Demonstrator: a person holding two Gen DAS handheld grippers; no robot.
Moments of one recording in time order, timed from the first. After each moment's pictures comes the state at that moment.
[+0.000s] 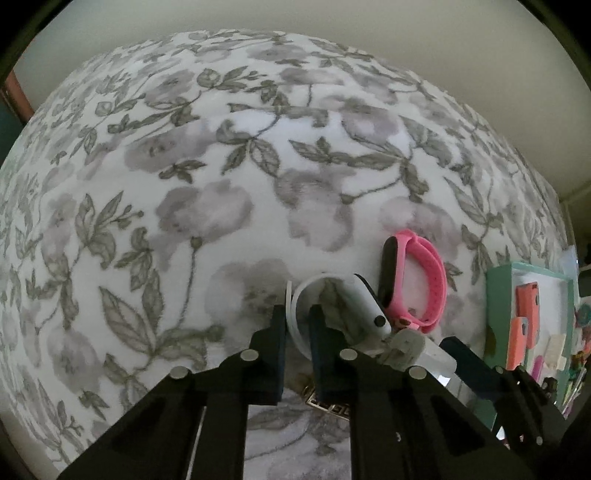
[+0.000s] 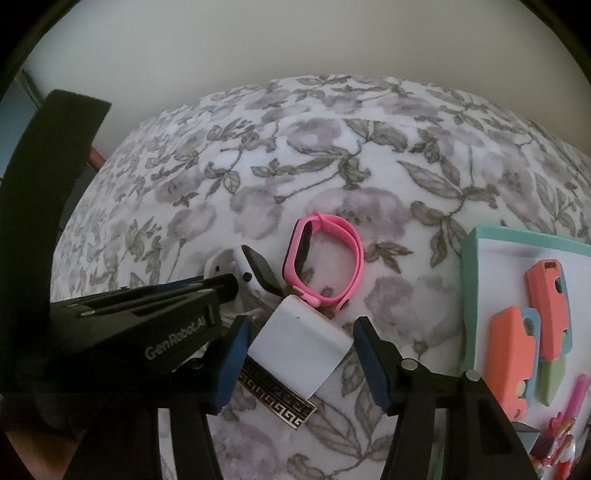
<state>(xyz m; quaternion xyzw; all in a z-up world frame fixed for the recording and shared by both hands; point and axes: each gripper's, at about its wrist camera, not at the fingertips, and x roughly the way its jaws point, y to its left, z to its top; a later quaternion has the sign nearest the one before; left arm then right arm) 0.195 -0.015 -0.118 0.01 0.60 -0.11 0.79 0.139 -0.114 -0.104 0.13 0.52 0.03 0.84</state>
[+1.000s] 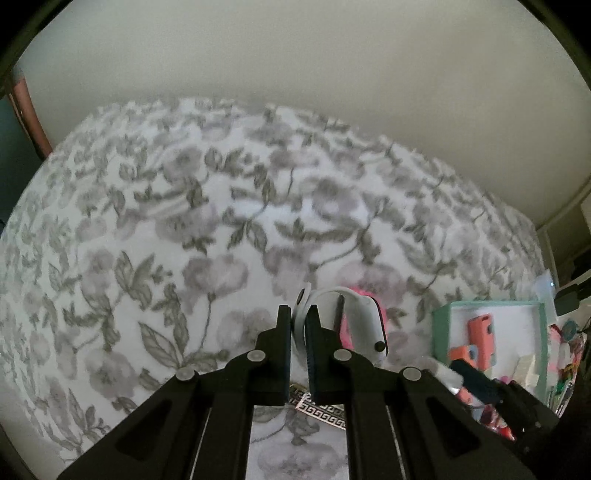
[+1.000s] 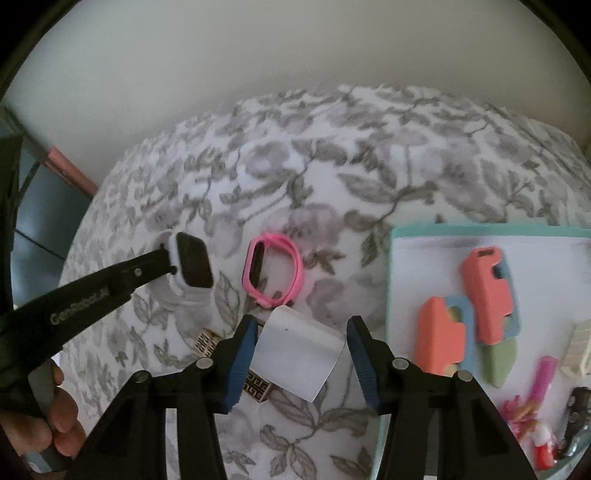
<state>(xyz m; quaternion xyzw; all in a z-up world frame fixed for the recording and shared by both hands) 0.177 -0.014 -0.033 0.00 0.52 -0.12 0.85 0.122 -0.163 -0.067 0.18 0.52 -0.01 0.84</state>
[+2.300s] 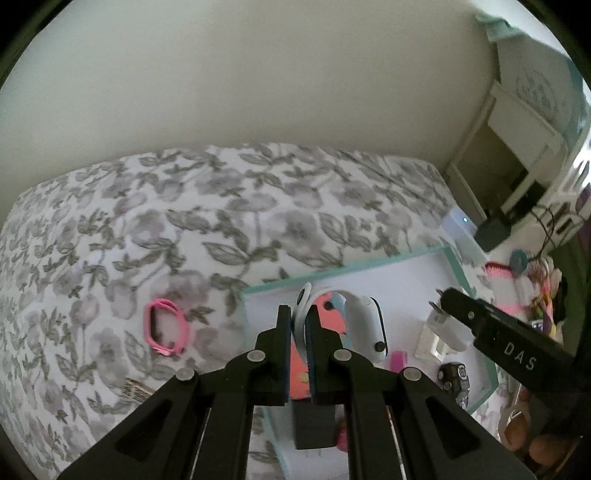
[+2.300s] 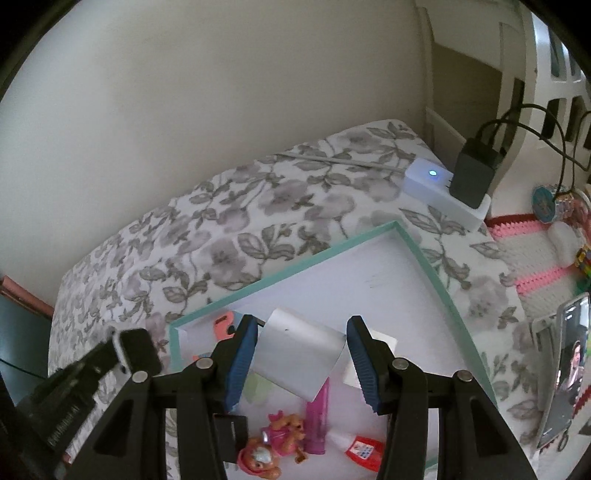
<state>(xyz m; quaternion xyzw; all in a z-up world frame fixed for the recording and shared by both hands) 0.097 -0.182 -0.001 0.09 0.49 -0.26 0.83 0.024 -0.356 -0.019 0.28 0.44 -0.20 0.83</state>
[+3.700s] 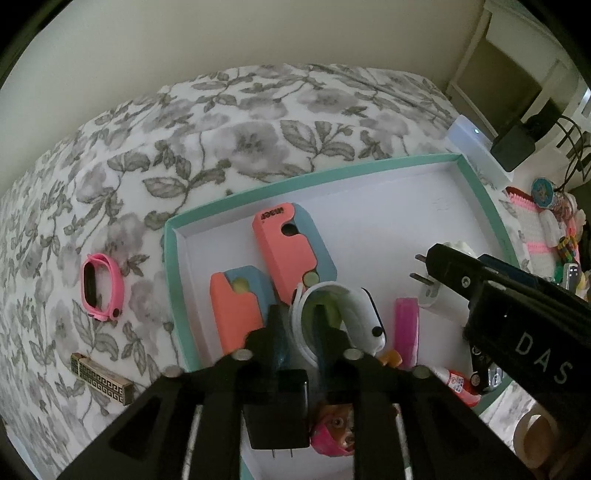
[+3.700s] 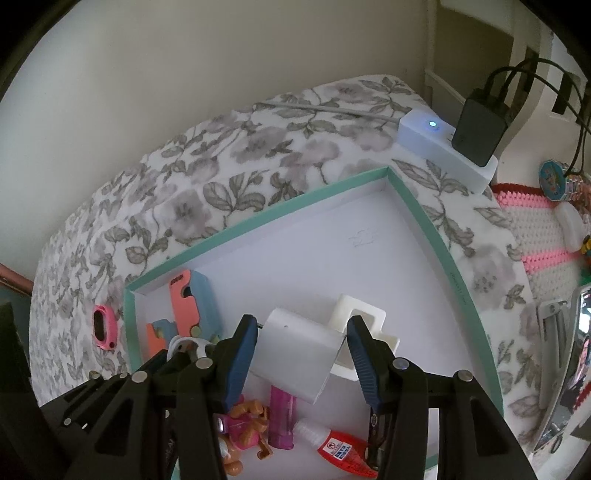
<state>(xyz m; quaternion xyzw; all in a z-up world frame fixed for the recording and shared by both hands) 0.079 -0.225 -0.075 0.16 0.56 -0.25 0.78 0.029 -0.358 -0.066 0.26 0.51 -0.20 0.80</state>
